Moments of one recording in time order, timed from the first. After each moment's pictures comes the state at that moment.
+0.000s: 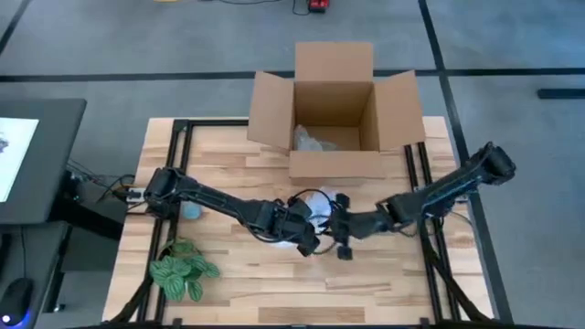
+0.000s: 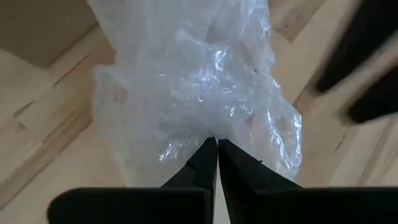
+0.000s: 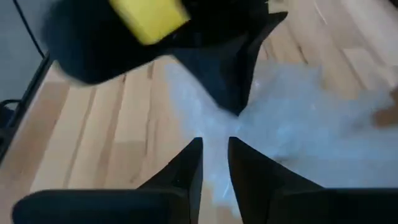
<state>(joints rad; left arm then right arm) -0.28 1.97 1.68 -0.82 -0.41 -0.94 0.36 1.43 0.86 -0.05 0.34 0.21</state>
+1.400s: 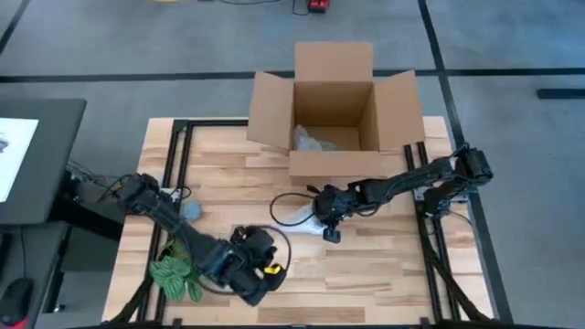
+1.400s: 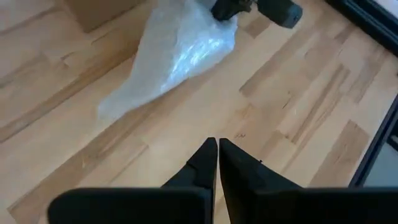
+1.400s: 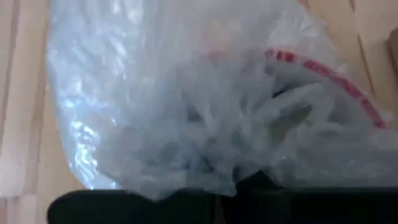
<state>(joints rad) -0.64 1.83 1.65 -1.08 -0.71 -1.42 0.12 1.66 0.94 -0.30 0.00 0.20</state>
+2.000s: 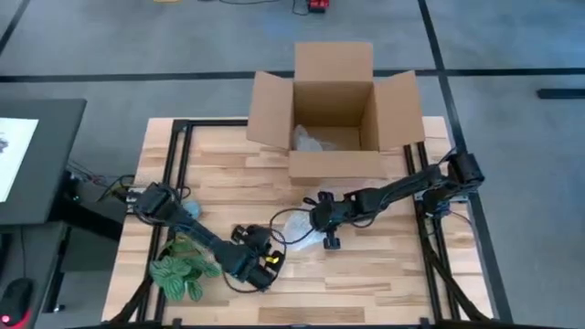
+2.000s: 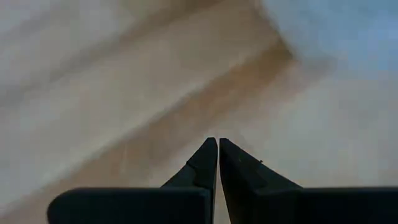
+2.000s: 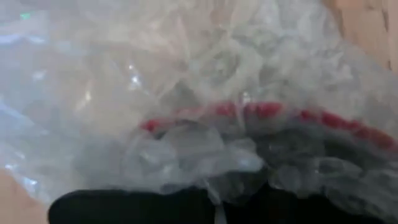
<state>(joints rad) -0.55 2.01 1.25 -0.76 -0.83 -1.50 0.20 1.72 0.93 -0.18 0.05 0.06</state>
